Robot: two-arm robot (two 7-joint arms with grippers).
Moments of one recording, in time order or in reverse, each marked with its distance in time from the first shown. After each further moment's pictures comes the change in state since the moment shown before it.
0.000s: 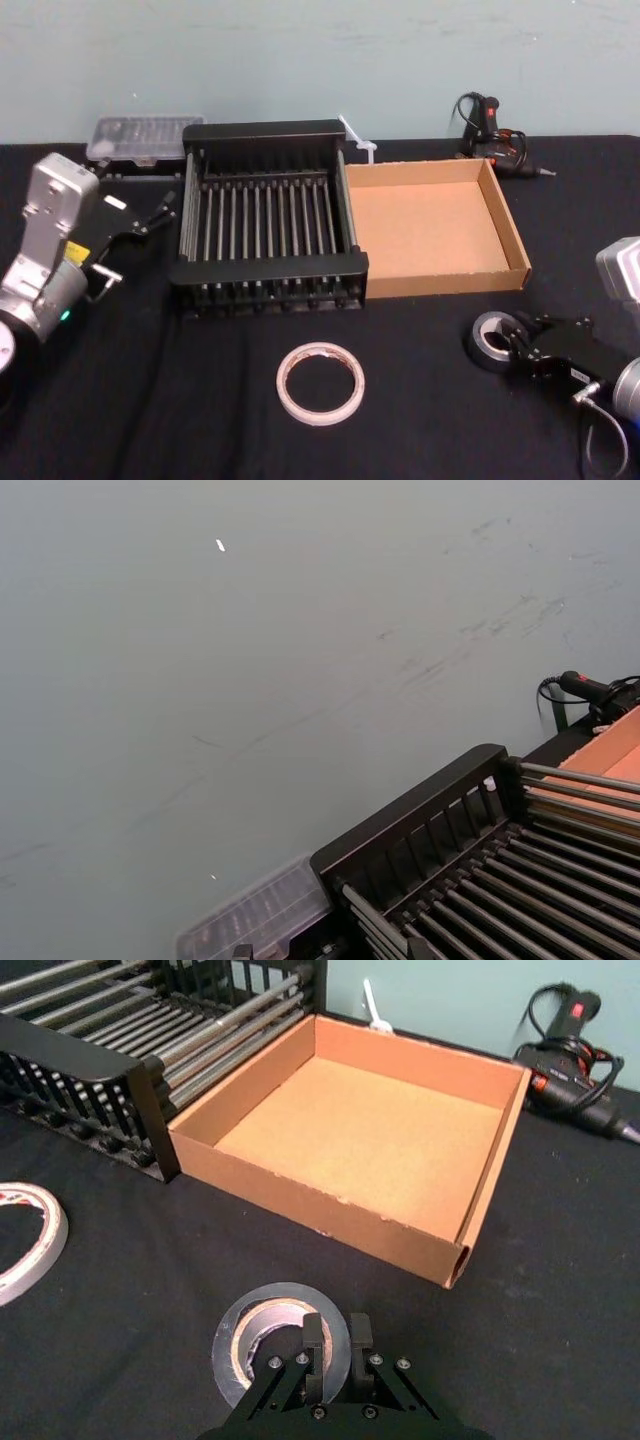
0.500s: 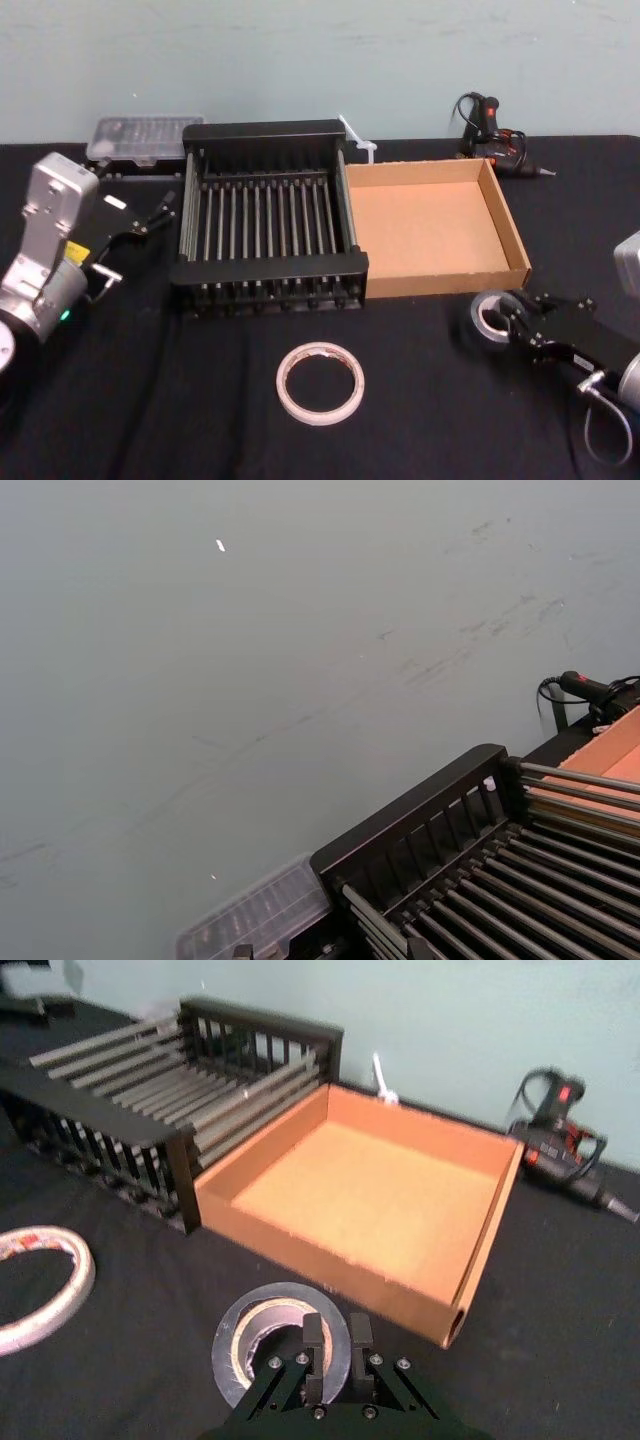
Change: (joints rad) left arm 0.000 0.000 0.000 0.000 0.000 0.000 0.000; right arm -0.021 -0.020 0.040 -0.015 -0.024 -0.117 0.050
